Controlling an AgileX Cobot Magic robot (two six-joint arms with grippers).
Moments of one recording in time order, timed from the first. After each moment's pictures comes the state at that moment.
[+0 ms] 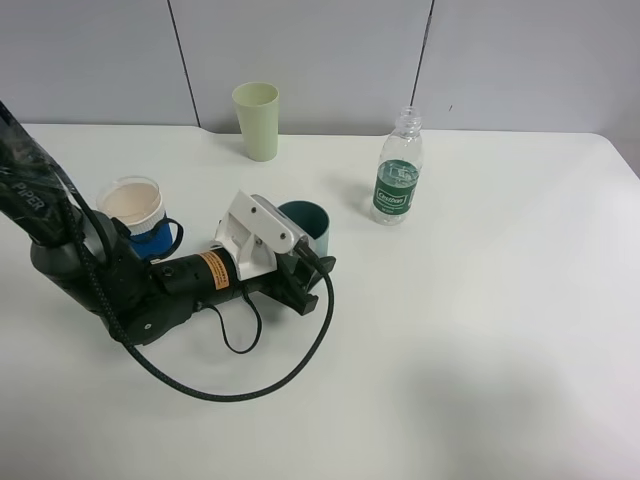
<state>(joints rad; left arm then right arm) -0.66 2.16 -0.61 0.16 -1.14 -0.03 -0.05 0.00 -0.50 -0.03 1.06 -0.01</state>
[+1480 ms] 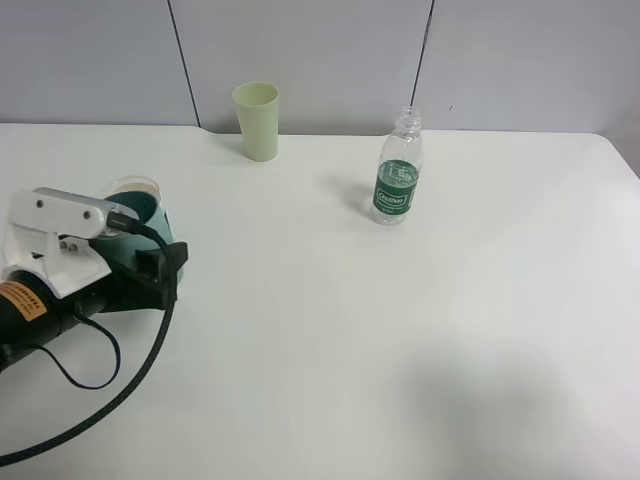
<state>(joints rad) -0.66 1.55 -0.07 -0.38 -1.07 -0.03 -0.05 0.00 -0.50 -0.03 1.06 -0.01</state>
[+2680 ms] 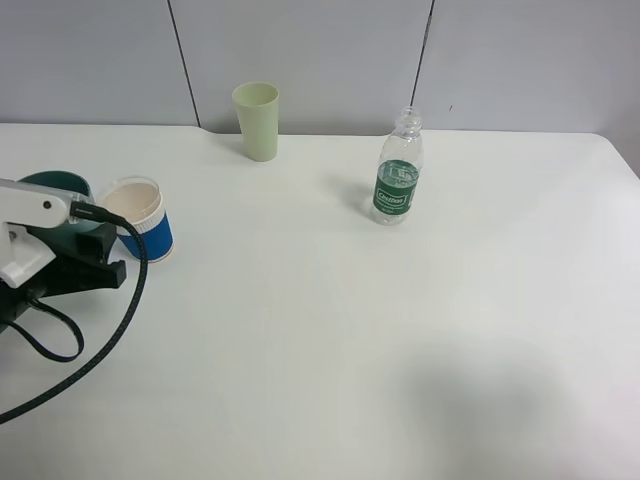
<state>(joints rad) -0.66 1.47 -0.05 -0.76 -1.12 0.34 -0.05 0.00 -0.50 -0.03 1.06 -0.01</state>
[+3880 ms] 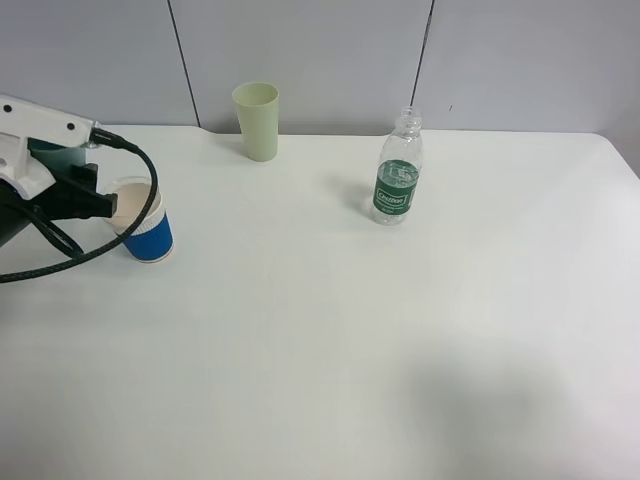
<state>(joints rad) -0.36 1.48 -0.33 -0.76 -0.88 0.79 -0.05 0.00 -0.50 -0.03 1.06 -0.01</state>
